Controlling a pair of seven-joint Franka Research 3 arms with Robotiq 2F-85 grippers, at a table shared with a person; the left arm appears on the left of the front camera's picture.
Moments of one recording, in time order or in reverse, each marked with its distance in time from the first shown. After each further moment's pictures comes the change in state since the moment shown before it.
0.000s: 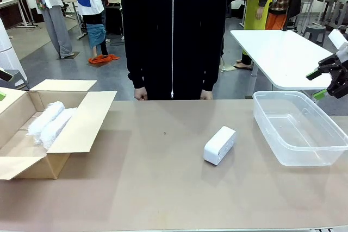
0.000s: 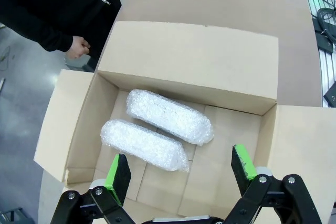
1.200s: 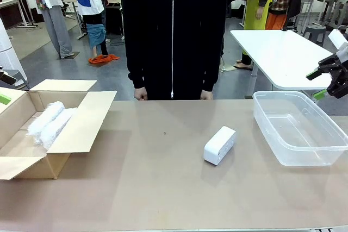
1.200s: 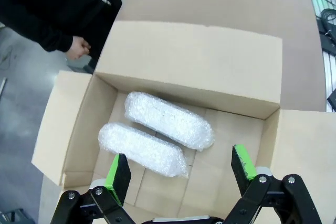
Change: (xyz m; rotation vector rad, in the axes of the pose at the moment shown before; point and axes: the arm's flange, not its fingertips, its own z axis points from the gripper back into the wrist) left arm -0.001 -0.005 -0.012 0.011 -0.013 -0.004; right arm 0.000 0.000 0.000 0.000 0.000 0.000
